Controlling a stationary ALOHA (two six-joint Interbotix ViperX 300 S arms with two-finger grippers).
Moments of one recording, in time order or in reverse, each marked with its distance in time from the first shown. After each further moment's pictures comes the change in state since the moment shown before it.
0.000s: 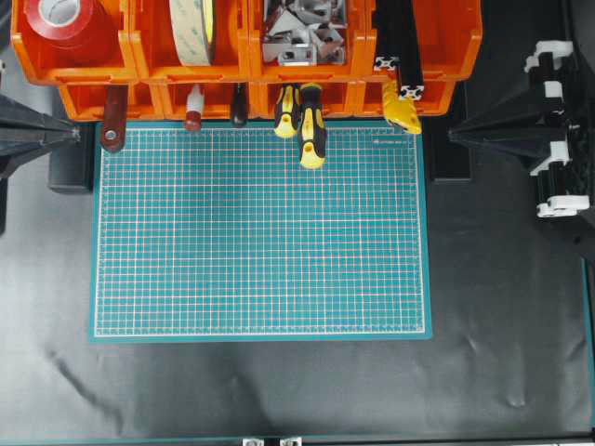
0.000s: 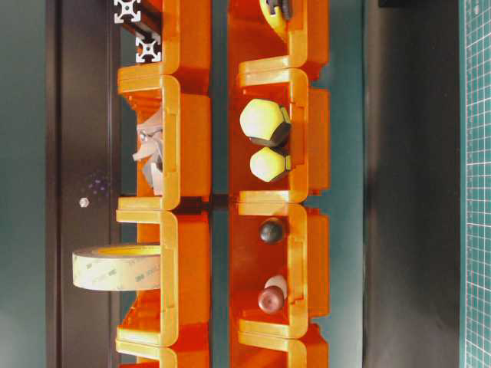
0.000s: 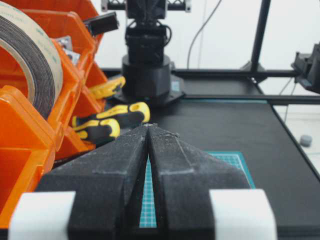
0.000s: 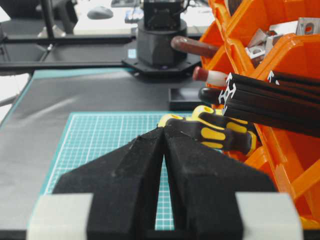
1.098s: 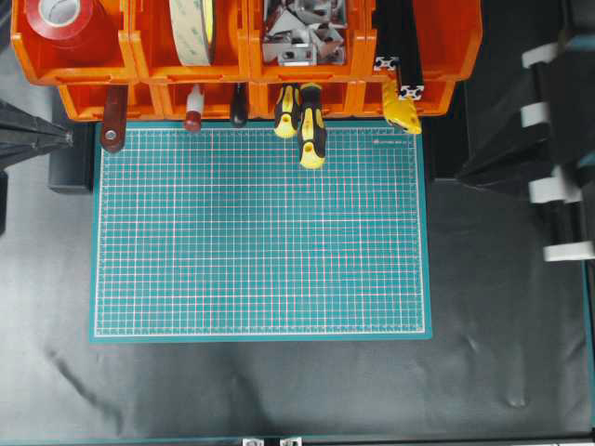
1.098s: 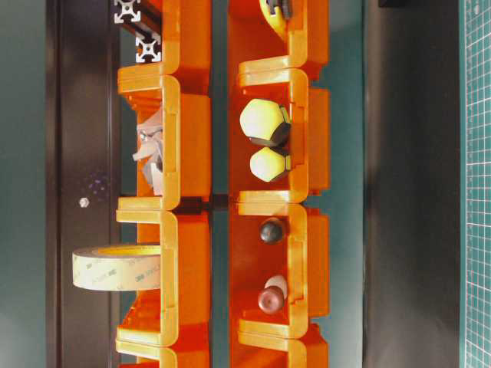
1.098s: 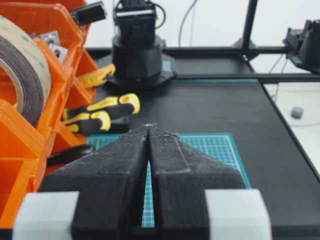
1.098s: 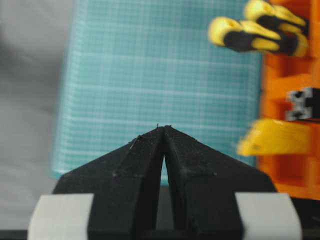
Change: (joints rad) left arm -0.025 -0.034 -0.103 0.026 0.230 -0.031; right arm 0.304 0.431 -0.842 -0.230 1.296 0.212
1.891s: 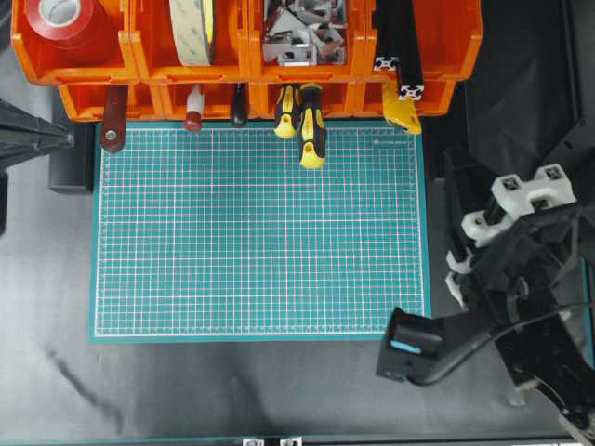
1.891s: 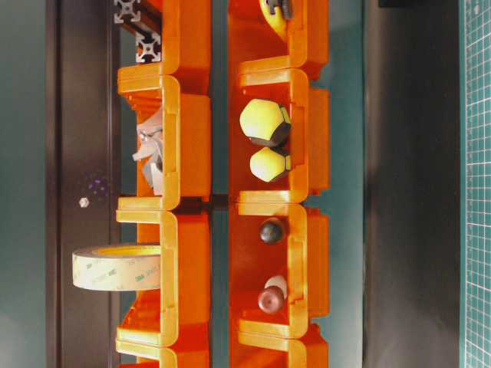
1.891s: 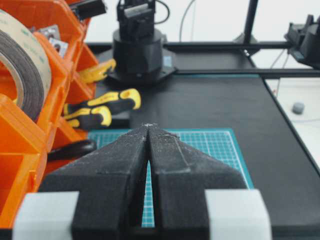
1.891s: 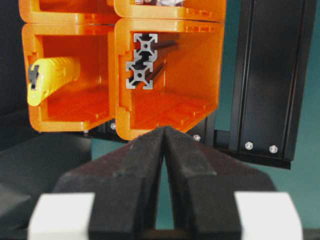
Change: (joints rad) left arm 0.003 0.002 0.000 0.000 0.011 0.000; right arm 0.402 0.509 -0.161 -0.884 0.733 0.130
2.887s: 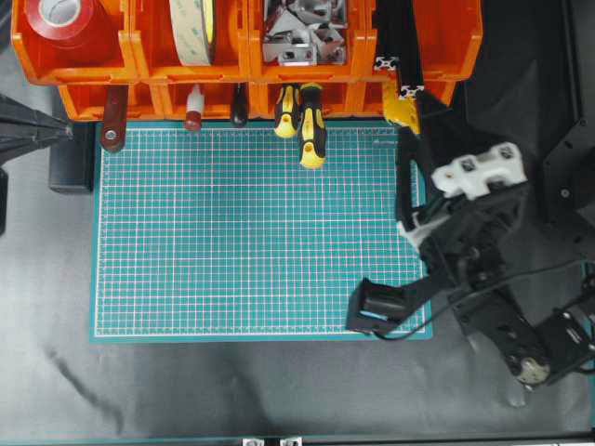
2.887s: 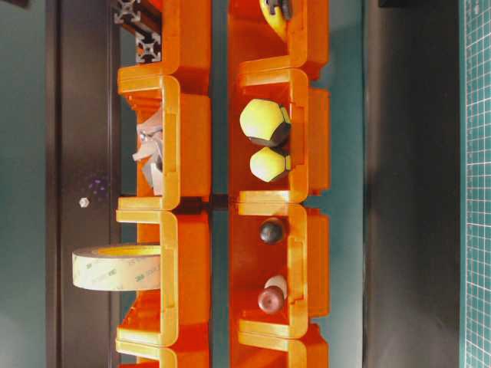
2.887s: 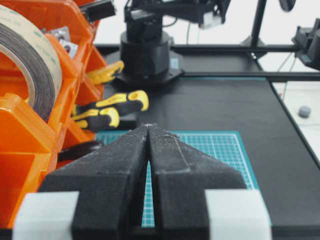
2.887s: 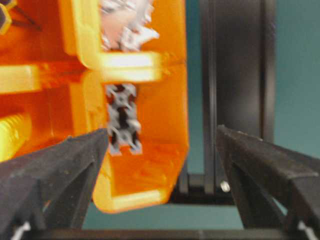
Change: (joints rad) left arm 0.020 -0.008 0.000 0.000 0.003 0.000; right arm -0.097 0.017 0.212 -0.221 -0.161 0.120
